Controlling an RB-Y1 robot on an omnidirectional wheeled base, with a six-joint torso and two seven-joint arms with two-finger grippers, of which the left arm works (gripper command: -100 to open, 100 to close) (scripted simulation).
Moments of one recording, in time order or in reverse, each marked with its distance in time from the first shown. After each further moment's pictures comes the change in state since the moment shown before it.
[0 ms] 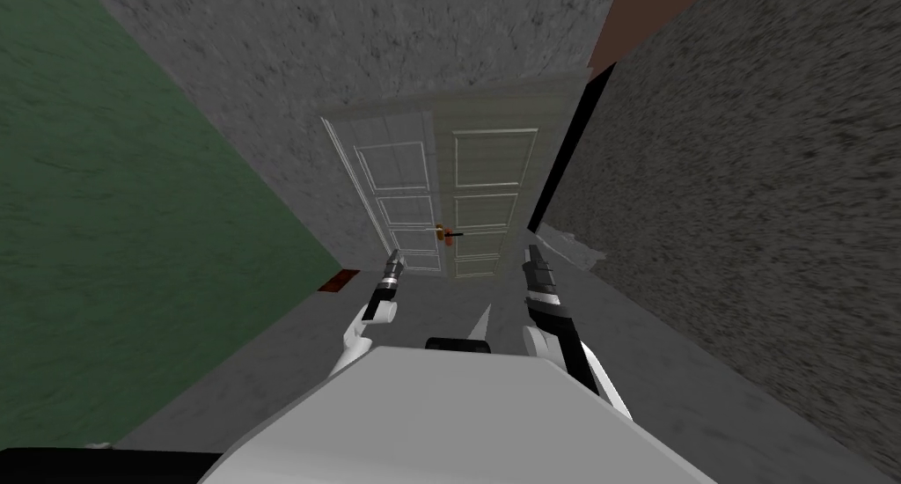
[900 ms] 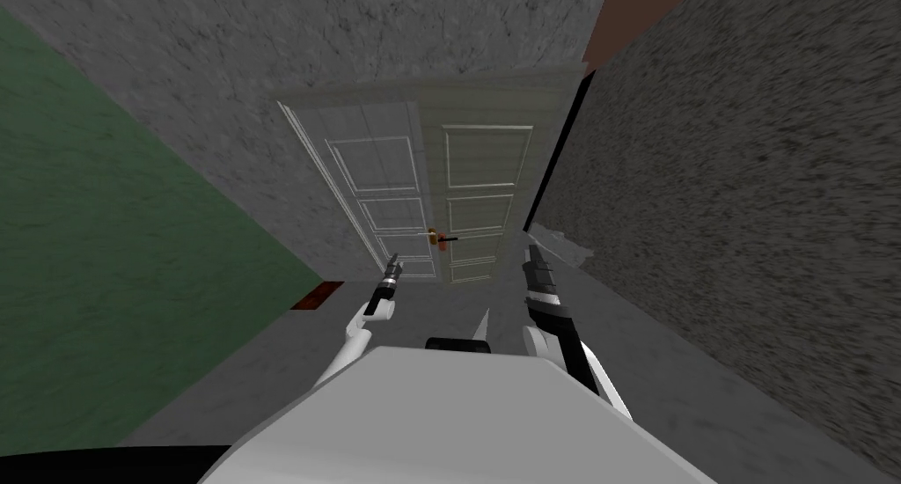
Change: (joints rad) arm -0.095 0.068 0.002 0.238 0.017 -0.010 0.062
